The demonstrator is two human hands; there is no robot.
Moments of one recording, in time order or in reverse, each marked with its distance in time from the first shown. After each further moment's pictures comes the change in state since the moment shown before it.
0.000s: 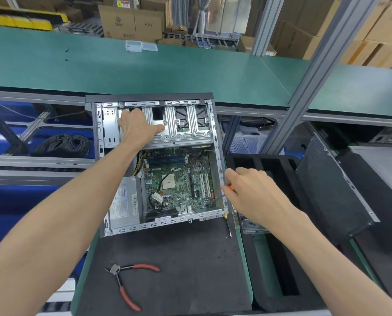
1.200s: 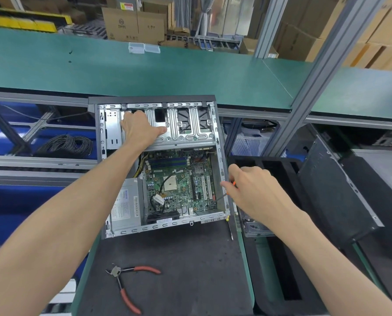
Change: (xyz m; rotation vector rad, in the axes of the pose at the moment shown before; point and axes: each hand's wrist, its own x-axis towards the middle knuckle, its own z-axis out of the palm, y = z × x) left_hand -0.001 0.000 -0.001 -0.010 0.001 -0.006; right_hand 0.007 0.001 0.000 -0.004 0.022 0.078
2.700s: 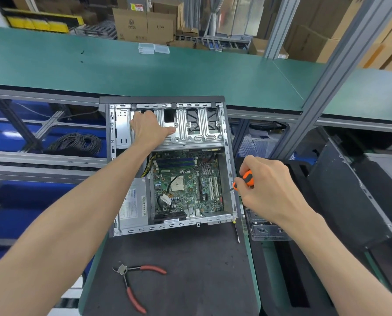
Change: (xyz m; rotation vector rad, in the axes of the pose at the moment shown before) left_hand -0.001 0.001 0.000 0.000 0.014 0.023; right_hand 0.004 -0.001 -0.016 0.319 0.209 0.001
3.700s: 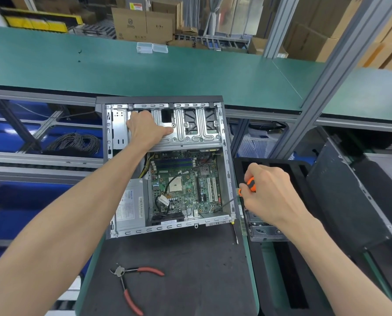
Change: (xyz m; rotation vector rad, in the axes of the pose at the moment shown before) left_hand 0.000 0.003 -0.005 -0.013 -0.023 -0.024; right_hand -0.004 0.016 0.011 -0.038 -0.087 0.117
